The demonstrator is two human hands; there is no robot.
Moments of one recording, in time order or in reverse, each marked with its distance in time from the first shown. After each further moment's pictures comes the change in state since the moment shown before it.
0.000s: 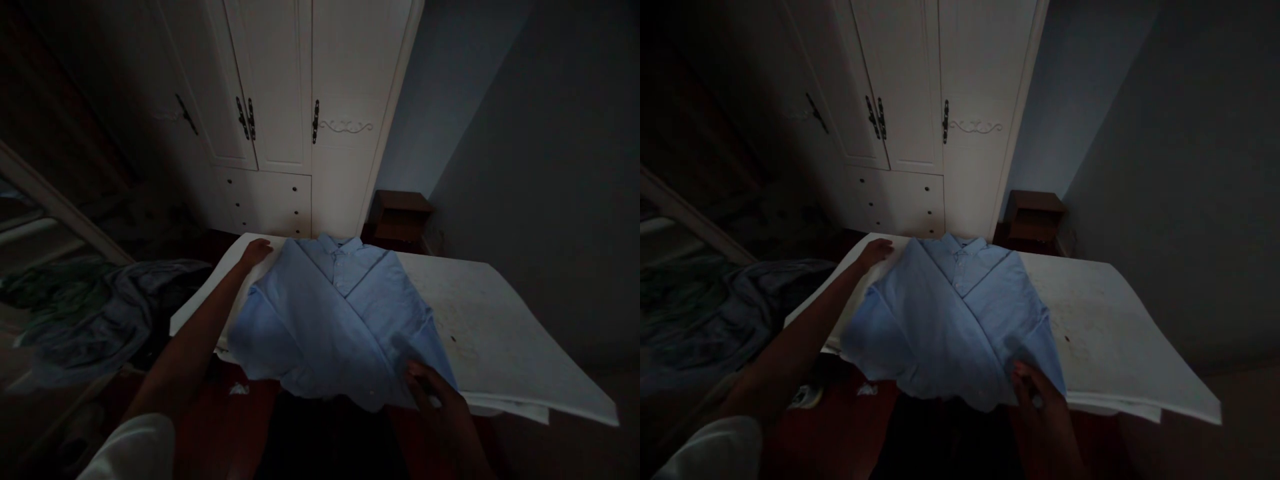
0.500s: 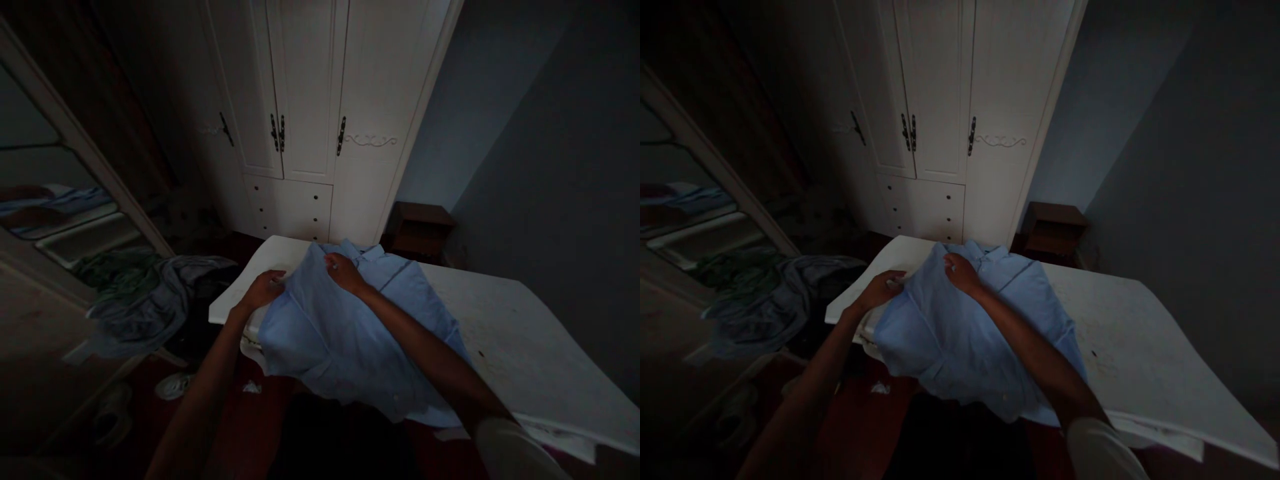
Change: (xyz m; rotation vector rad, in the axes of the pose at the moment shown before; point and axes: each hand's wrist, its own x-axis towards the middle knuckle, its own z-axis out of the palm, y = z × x) left_hand -0.110 -0.055 -0.028 0.090 -0.051 0.289; right_hand 0.204 -0.174 0.183 -0.241 -0.333 -0.675
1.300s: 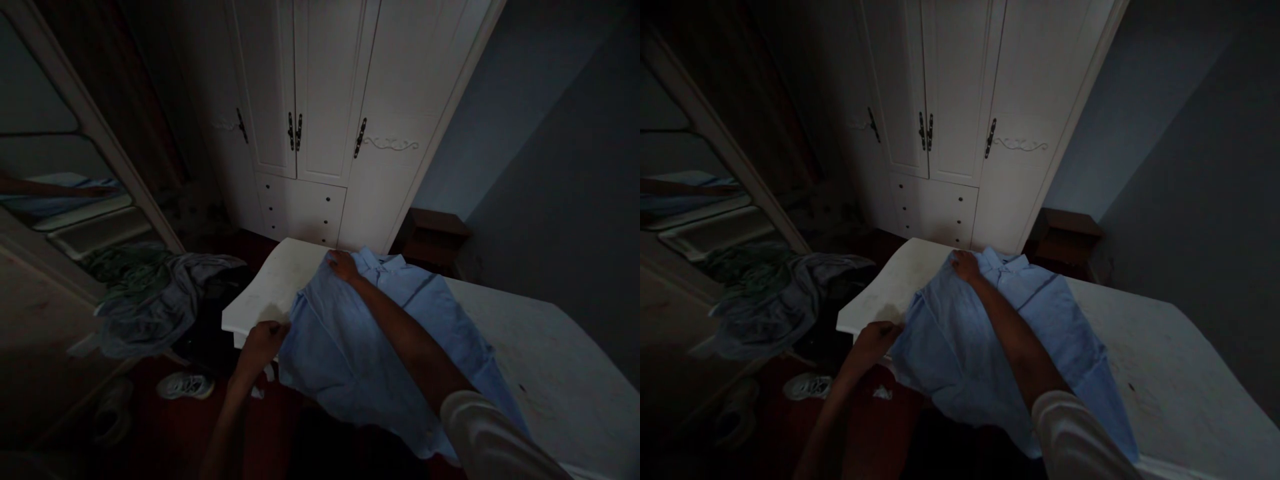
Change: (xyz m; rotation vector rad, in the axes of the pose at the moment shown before) left_hand -0.100 0.029 -0.005 -0.107 -0.025 -0.446; right_hand 0.096 0.049 0.082 -0.367 -0.085 0.024
